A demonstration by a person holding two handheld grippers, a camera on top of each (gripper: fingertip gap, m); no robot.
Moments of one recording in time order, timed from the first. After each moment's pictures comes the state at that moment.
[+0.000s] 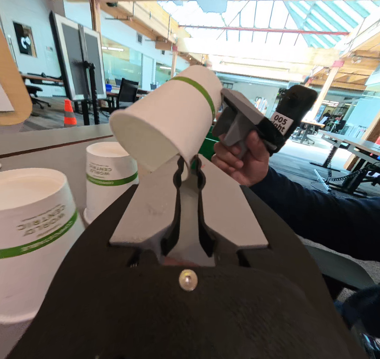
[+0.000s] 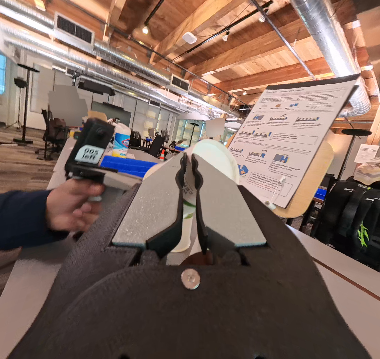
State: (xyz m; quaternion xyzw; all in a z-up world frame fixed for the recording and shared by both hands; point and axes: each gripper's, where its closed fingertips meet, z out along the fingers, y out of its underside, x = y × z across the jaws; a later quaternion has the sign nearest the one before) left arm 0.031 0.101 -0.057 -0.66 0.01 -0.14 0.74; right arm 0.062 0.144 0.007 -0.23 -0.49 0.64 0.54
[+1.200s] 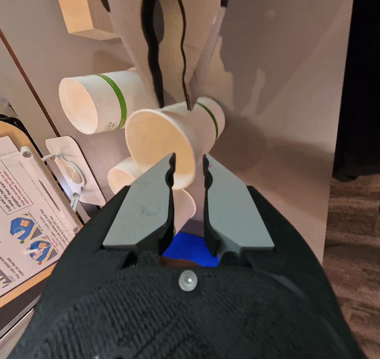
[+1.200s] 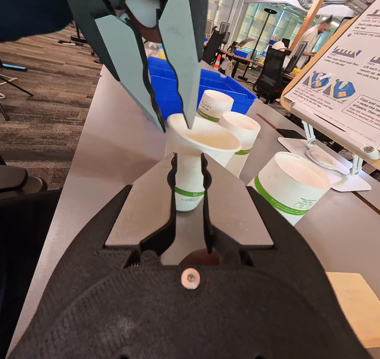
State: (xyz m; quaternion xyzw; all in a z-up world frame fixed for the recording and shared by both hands) left arm 0.008 0.061 -0.104 -0.87 0.43 0.18 0.13; right arm 0.026 0.091 -0.098 -0.27 -0.70 0.54 0.37
